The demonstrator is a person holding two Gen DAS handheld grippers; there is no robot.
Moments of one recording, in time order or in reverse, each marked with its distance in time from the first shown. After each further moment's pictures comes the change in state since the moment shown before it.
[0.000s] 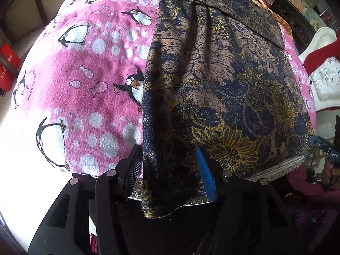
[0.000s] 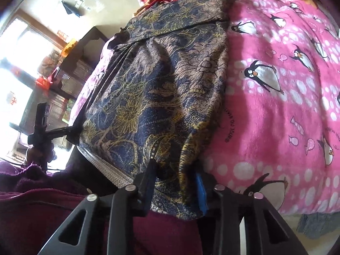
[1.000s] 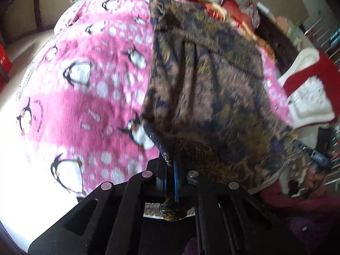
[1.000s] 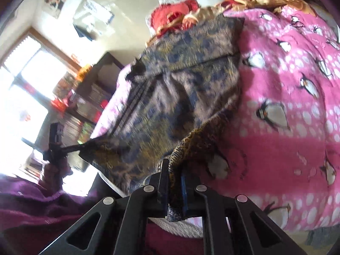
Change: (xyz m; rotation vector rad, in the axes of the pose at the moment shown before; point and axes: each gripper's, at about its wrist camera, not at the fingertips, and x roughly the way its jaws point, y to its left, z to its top) left arm -0.053 0.024 0.032 -0.040 -0.155 -0.170; right arm -0.034 0.008 0.029 0.037 -0.176 0.130
